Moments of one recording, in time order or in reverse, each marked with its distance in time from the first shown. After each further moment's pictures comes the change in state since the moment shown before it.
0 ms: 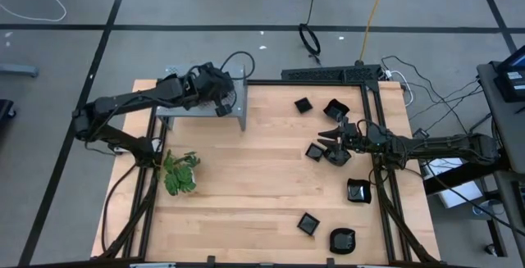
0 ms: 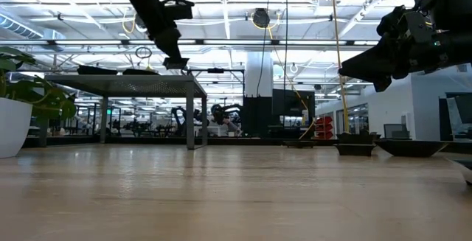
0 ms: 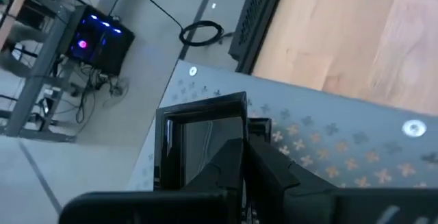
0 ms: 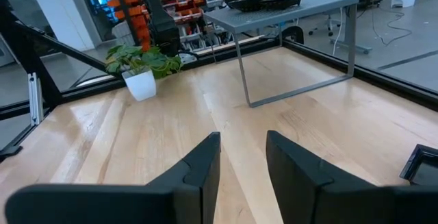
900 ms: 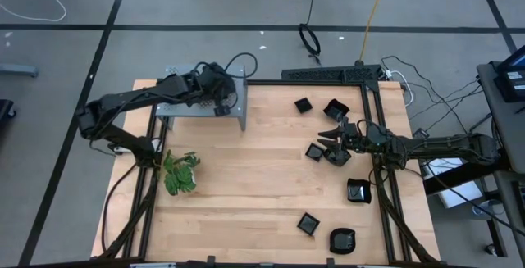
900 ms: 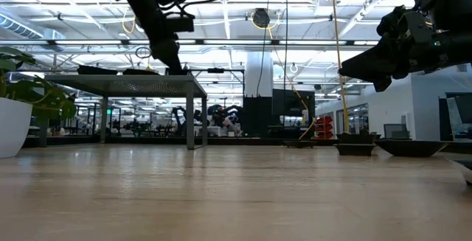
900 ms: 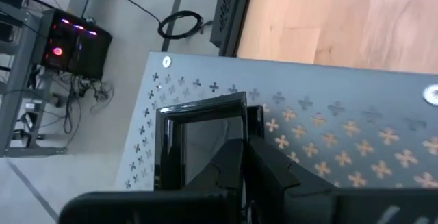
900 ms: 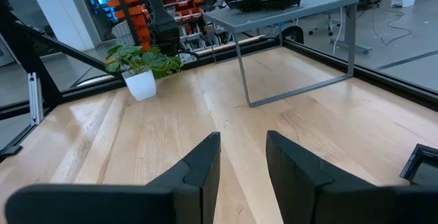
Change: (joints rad) left arm 0.057 0.055 -0.007 0.002 0.090 0.124; right arm 0.000 0.000 0.000 0.000 0.000 0.000
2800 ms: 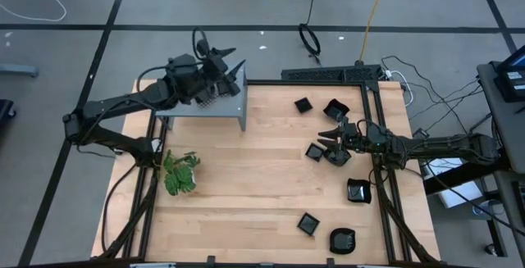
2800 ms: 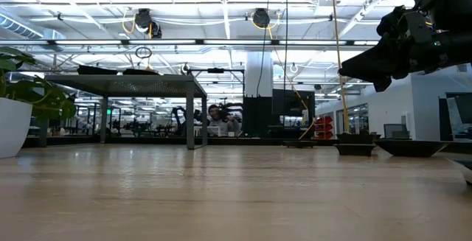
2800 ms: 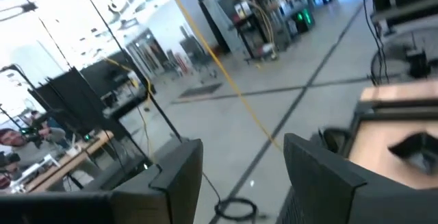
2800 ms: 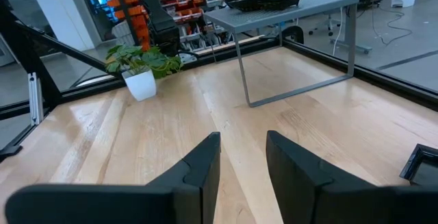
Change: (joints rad) left arm -0.100 -0.154 0.002 0.696 -0.024 0.007; right arm 0.000 0.000 0.000 0.000 0.000 0.000
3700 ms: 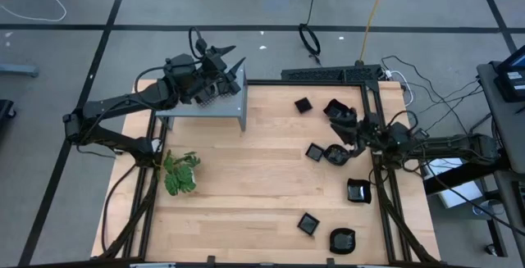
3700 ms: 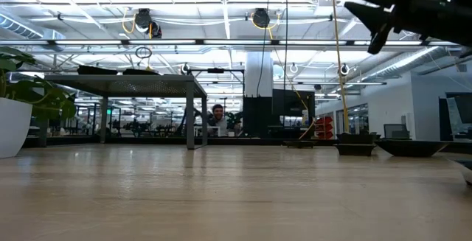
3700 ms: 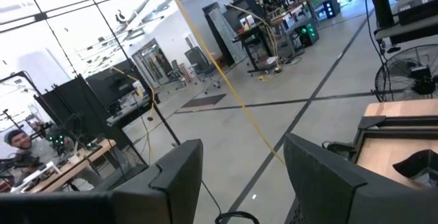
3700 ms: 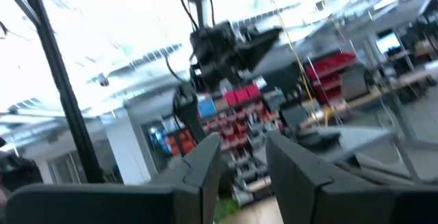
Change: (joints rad) left arm 0.000 0.000 0.000 0.050 0.003 0.001; right arm 0.000 0.000 0.000 0.534 0.004 0.177
